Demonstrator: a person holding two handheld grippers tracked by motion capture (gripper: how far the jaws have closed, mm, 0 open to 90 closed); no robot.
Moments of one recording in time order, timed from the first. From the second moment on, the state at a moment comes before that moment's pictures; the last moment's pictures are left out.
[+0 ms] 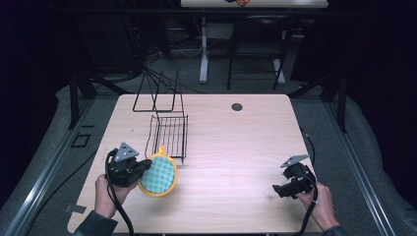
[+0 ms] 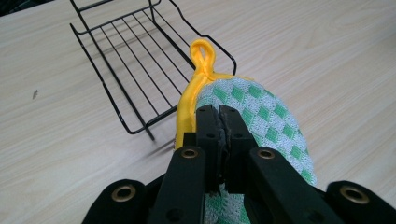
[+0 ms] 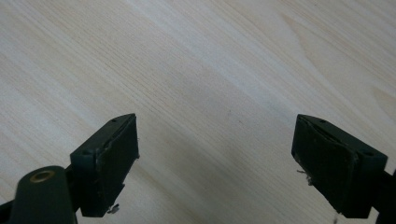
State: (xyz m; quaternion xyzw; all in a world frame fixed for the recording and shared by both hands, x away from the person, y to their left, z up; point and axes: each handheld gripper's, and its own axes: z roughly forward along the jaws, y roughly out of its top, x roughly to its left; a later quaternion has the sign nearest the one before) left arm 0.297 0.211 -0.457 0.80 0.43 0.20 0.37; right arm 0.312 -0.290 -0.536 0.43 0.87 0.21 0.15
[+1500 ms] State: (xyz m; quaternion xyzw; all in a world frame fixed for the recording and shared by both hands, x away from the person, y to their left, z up) left arm 0.348 0.221 -0.448 0.75 0.46 0.23 0.41; right arm 0.312 -0.288 -0.538 0.43 0.87 0.20 0.15
